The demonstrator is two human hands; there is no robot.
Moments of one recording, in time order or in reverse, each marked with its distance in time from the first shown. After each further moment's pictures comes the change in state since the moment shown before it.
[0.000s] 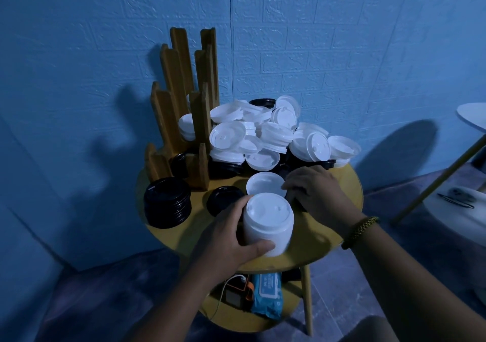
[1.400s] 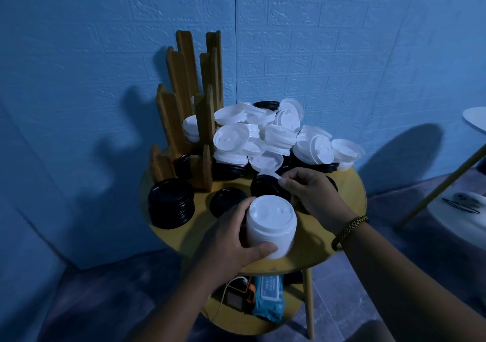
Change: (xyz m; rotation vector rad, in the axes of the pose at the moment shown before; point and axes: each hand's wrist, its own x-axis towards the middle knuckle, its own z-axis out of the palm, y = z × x) left_hand -0.001 0.002 -0.001 0.021 -0.005 0.058; right_hand 0.009 -0.019 0.008 0.941 0.007 0.265
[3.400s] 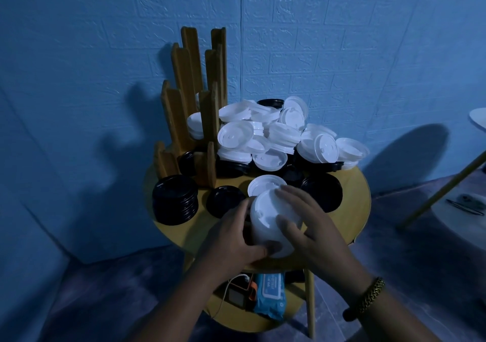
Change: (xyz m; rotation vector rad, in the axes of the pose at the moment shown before) left_hand 0.001 0.000 0.001 0.010 0.003 -0.083; right_hand -0.080 -0.005 0.027 -0.400 -0.019 -0.251
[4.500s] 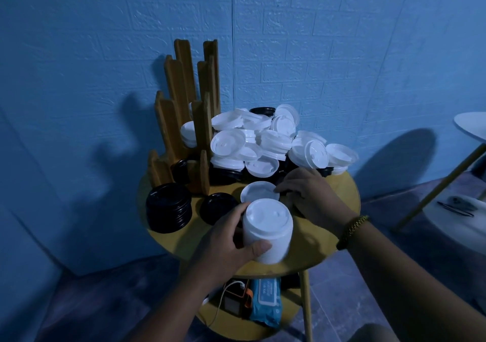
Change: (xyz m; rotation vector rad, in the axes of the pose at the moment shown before) left_hand 0.000 0.001 -0.001 -0.178 -0.007 0.034; right_hand 0.079 0.049 -0.039 -0.550 -0.114 -0.086
